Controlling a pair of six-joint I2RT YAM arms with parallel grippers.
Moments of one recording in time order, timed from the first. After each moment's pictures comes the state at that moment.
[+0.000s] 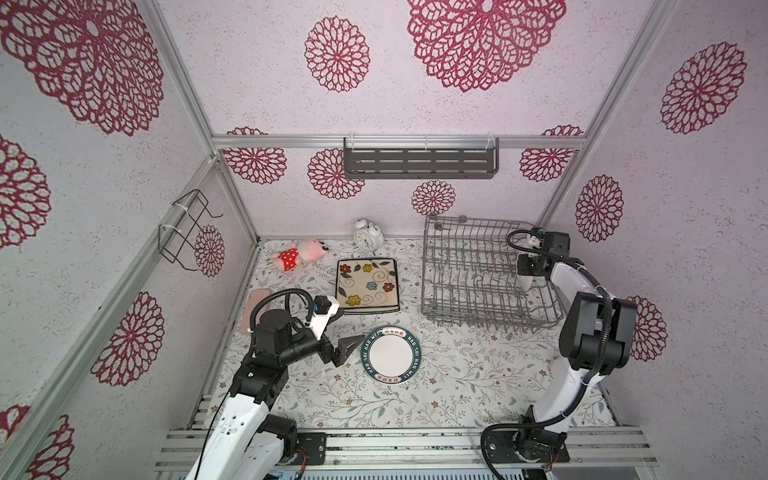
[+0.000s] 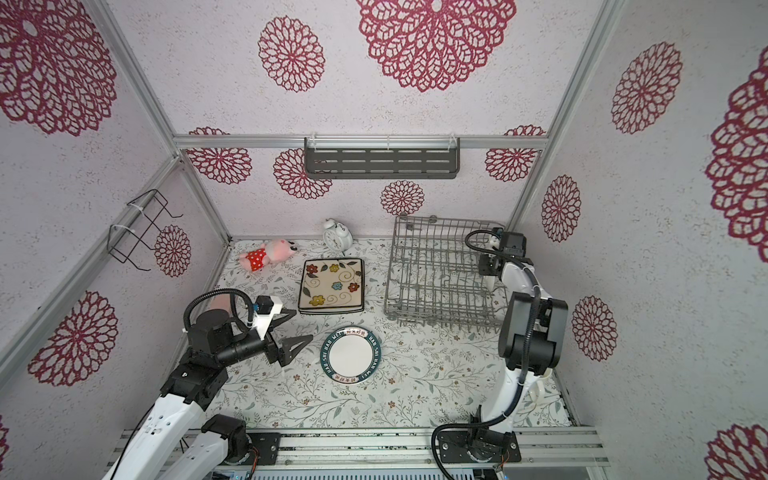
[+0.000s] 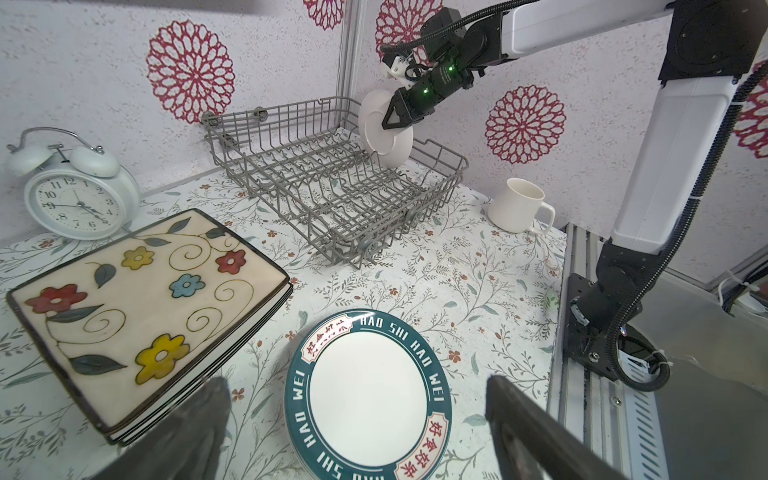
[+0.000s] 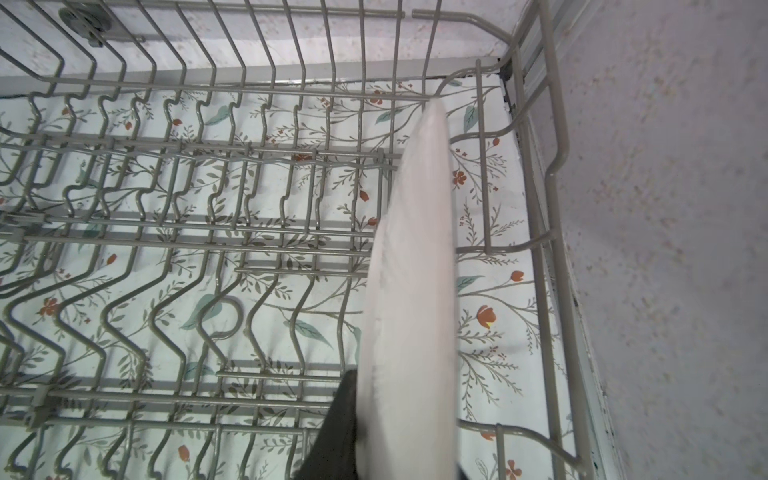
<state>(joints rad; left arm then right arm) -0.23 0.70 0.58 -0.22 0.72 0.09 -0.20 1.91 1.47 -0.36 -0.09 -0.13</state>
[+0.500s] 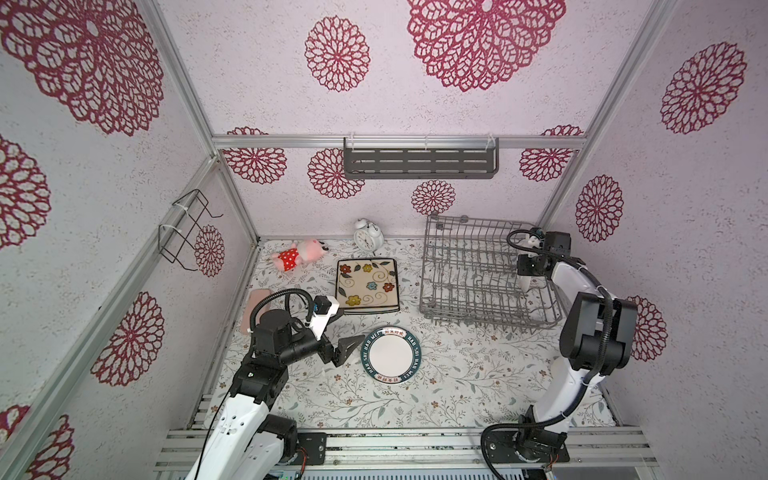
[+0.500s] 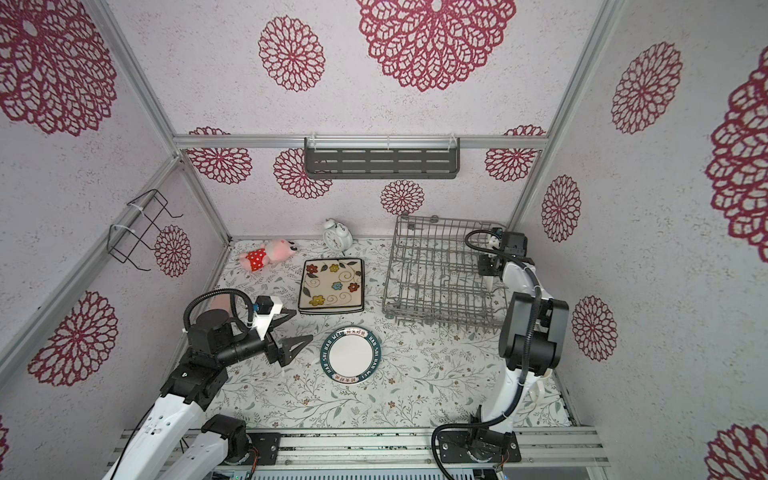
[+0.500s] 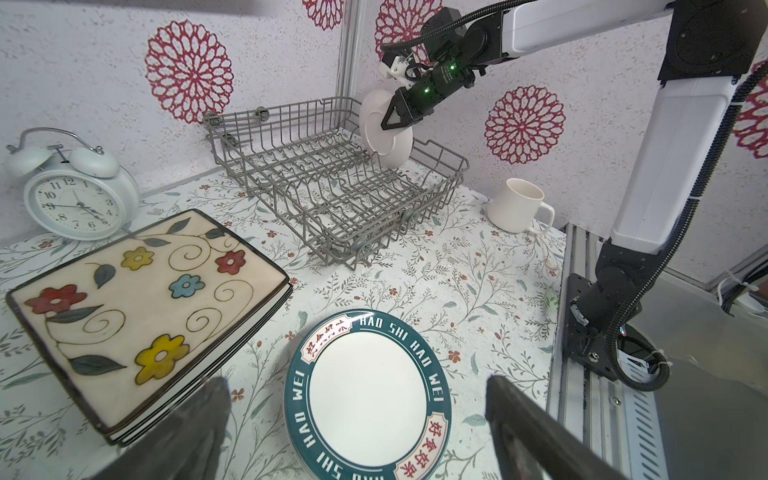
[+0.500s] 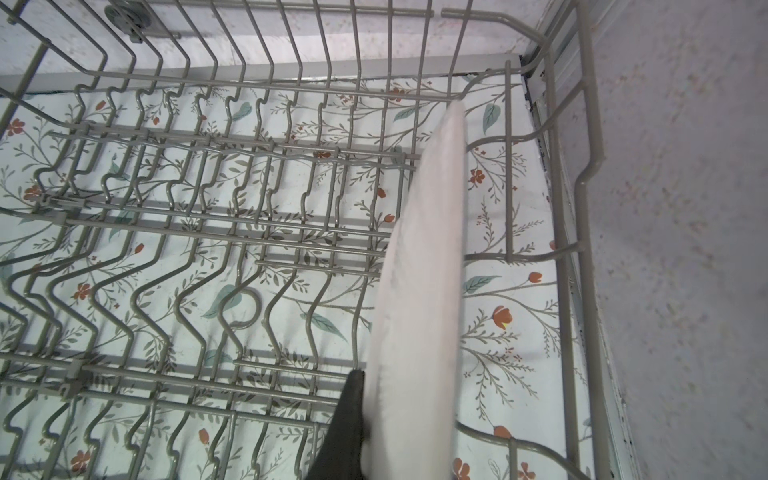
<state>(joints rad) -0.23 0.70 0.58 -0.22 0.72 0.09 -0.20 1.90 1.48 -0.39 -0.13 -0.14</state>
